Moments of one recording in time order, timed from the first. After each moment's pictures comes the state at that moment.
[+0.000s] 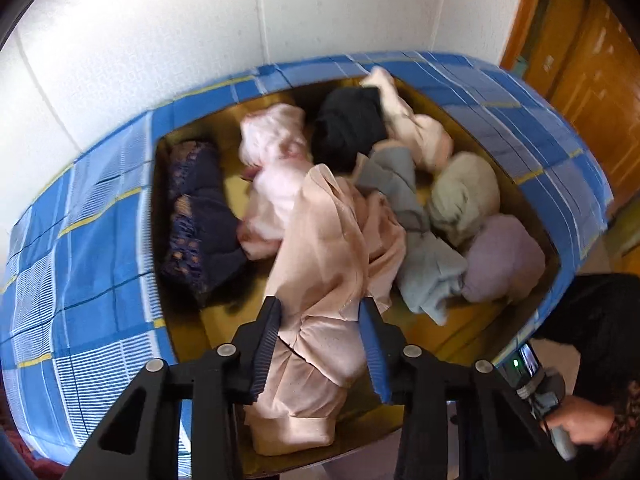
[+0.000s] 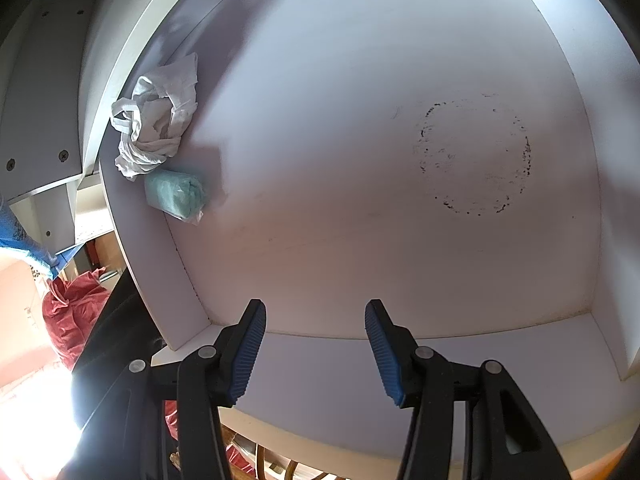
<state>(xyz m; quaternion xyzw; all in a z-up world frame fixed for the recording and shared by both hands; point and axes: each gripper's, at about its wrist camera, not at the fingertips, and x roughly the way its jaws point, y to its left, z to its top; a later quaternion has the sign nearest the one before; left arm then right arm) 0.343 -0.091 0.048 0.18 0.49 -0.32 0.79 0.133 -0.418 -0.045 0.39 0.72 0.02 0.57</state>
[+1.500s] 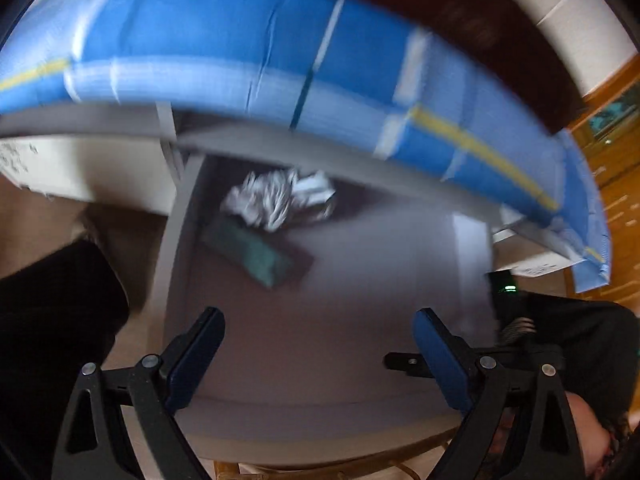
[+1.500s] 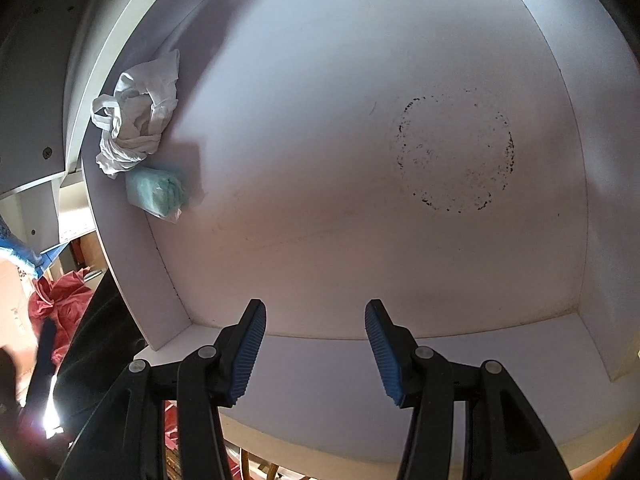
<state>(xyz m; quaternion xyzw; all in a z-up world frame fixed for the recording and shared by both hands) 0.183 -0.048 -0.103 -0.06 0.60 -0.19 0.78 0.131 -0.421 -0.051 0.37 0.73 0.00 0.58</state>
